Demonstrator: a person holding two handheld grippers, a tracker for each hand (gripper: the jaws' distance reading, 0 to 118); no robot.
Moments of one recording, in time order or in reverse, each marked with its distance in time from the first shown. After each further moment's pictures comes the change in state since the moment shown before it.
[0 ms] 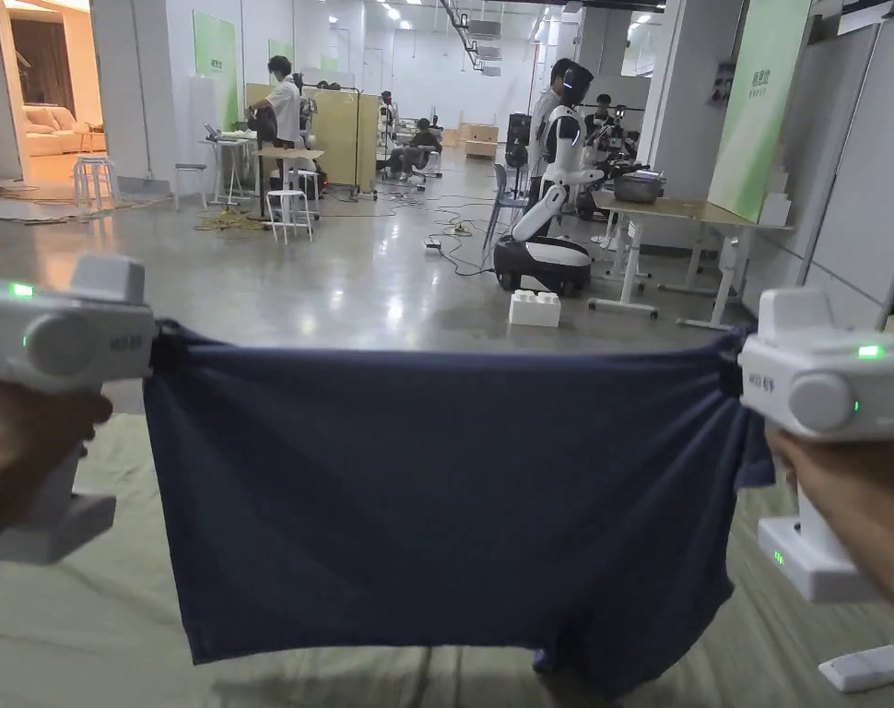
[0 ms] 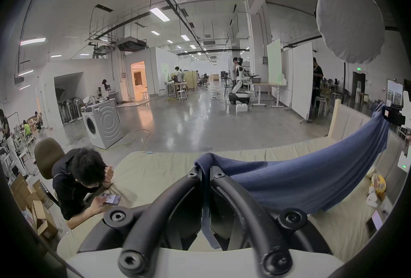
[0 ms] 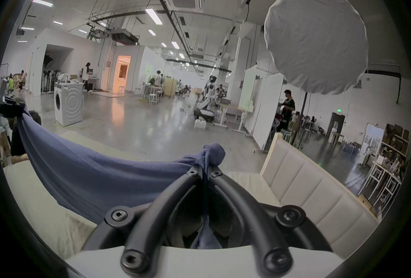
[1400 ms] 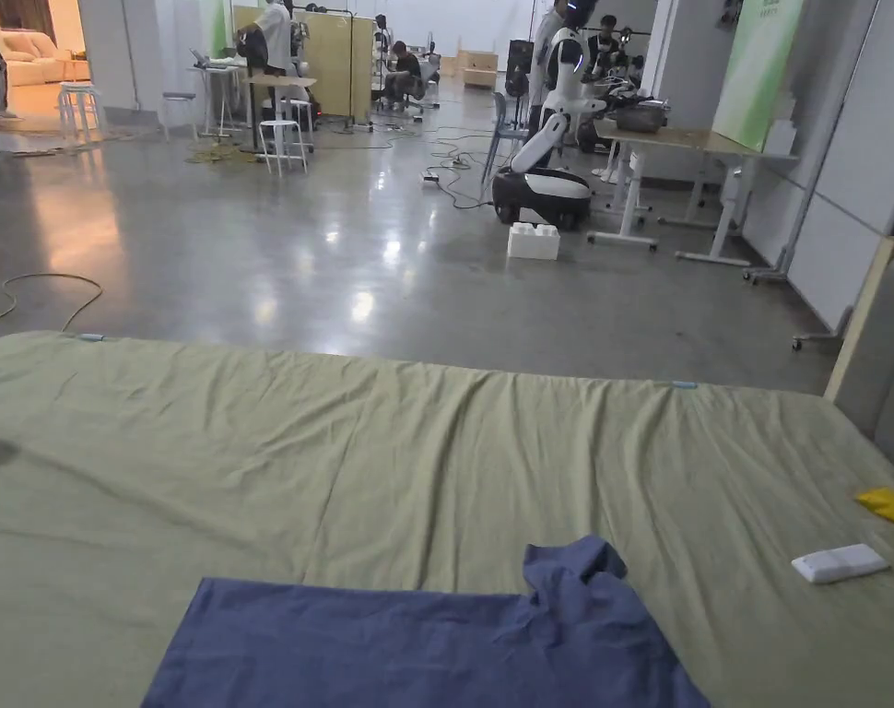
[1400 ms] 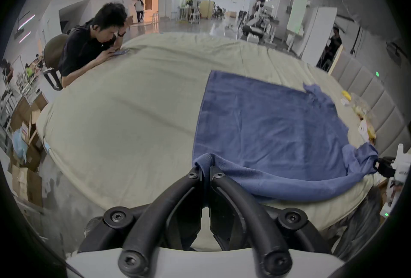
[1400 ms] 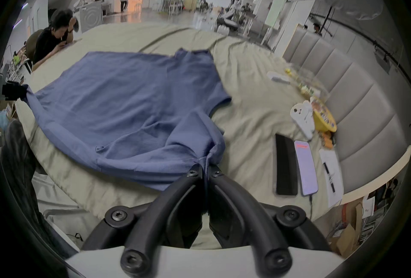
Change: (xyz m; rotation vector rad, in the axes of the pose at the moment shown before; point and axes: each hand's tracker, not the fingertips) left arm 0.018 -0.363 0.208 -0.562 -0.004 0.167; right arm -0.063 -0.358 0.250 -0.694 0.178 0.073
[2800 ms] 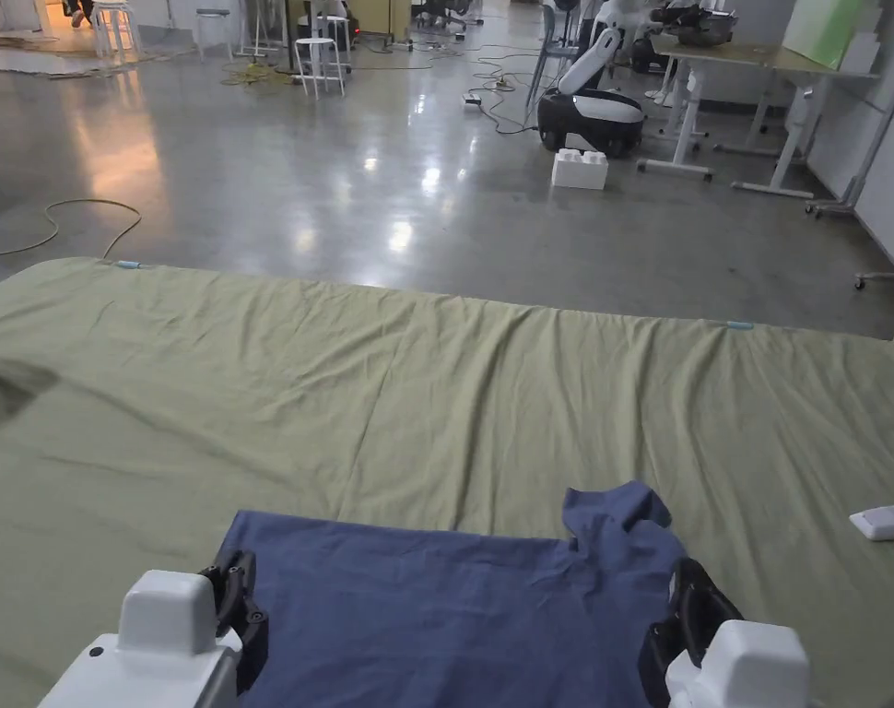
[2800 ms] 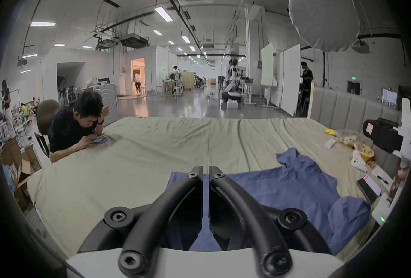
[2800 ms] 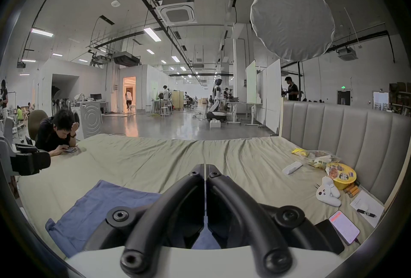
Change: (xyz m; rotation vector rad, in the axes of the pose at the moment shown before) left arm 0.096 0.067 0.002 0.572 -0.057 -0.105; right arm -0.075 0.129 0.033 0.809 -0.060 -0.223
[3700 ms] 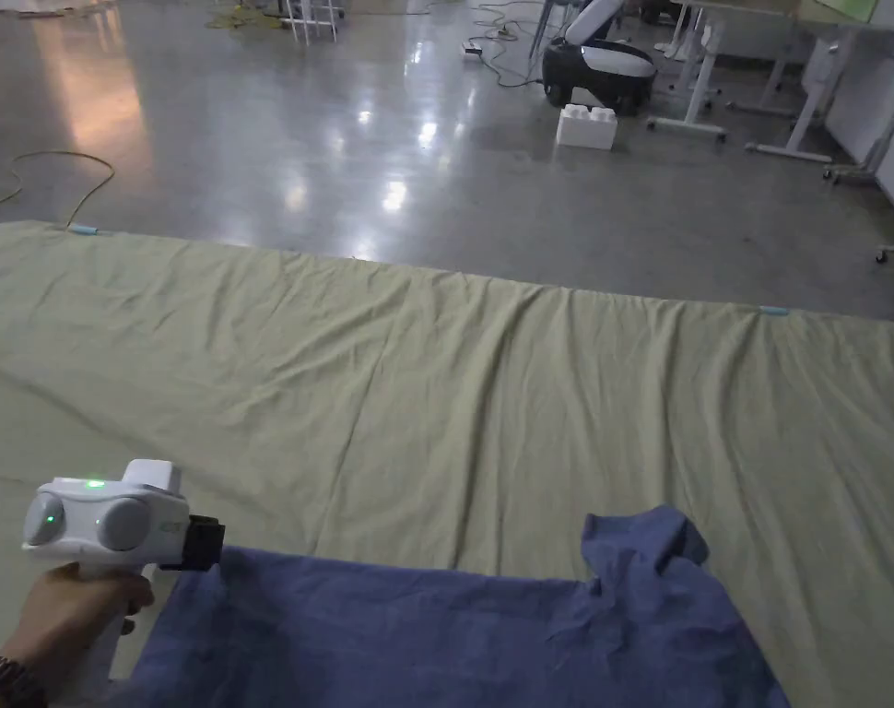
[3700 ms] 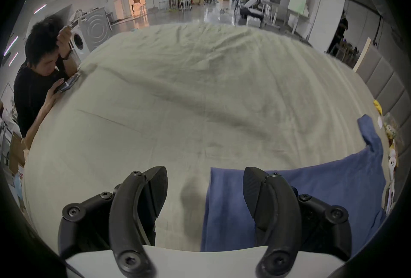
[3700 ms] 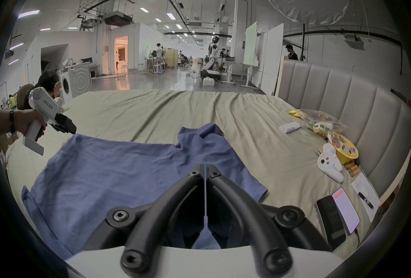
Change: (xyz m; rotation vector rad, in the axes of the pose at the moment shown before) left arm -0.091 0.007 -0.347 -0.698 0.052 0.020; right arm 0.033 -0.081 -0.064 -0.352 -0.043 0.027
